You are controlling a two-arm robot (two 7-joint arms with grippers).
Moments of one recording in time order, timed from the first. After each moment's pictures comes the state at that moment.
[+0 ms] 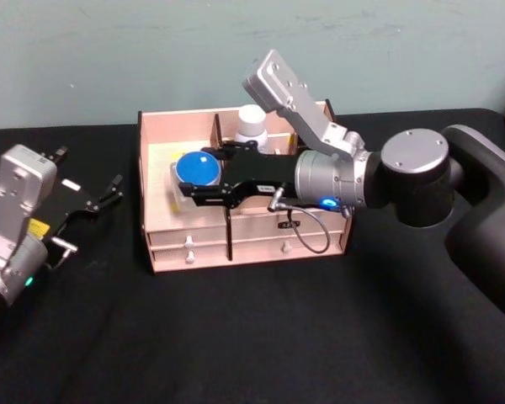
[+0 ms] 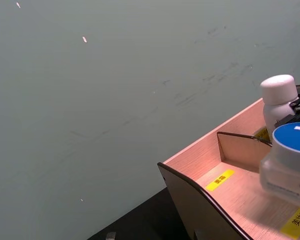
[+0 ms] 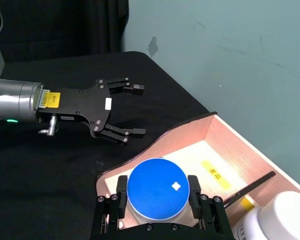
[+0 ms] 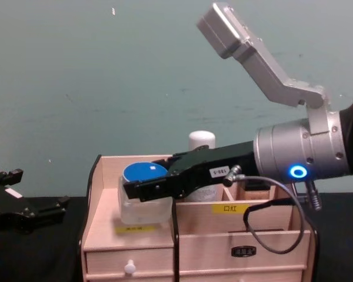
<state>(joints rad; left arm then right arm) -0.20 0.60 0.45 -1.41 -0.25 -0.12 0.03 0.65 0.32 -0.71 -1.30 0.33 0.29 0.61</state>
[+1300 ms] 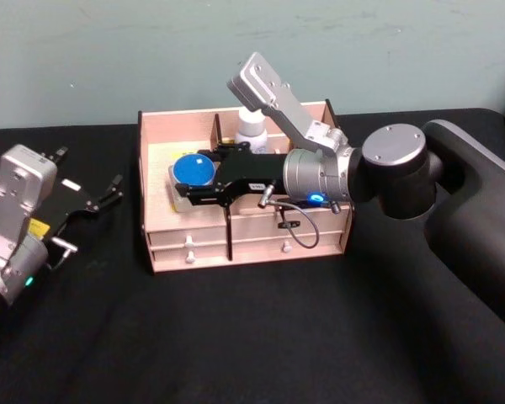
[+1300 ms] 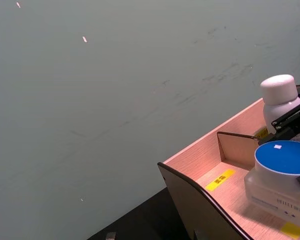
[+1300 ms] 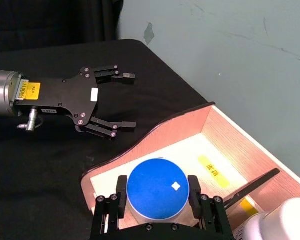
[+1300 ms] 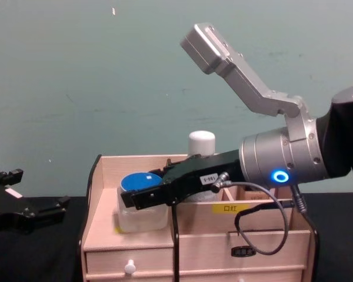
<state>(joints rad) -0.20 0.60 0.45 -1.41 -0.25 -0.12 0.03 0.71 0.25 -0.72 -1.16 0.29 0.29 0.63</state>
